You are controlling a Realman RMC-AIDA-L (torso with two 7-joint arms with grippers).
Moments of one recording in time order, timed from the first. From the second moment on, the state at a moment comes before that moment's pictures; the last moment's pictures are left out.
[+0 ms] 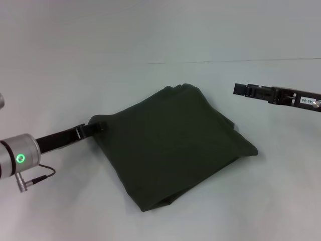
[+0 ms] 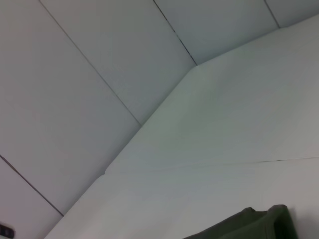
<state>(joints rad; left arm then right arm) -0.58 -2.14 0.56 0.50 2.05 1.03 -1.99 0.58 1.97 -0.72 -0.54 -1.82 -1.33 1.85</state>
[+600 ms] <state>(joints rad) -0.60 -2.13 0.57 0.49 2.07 1.02 -2.00 0.58 1.98 -0.71 -0.54 -1.82 -1.33 1.84</state>
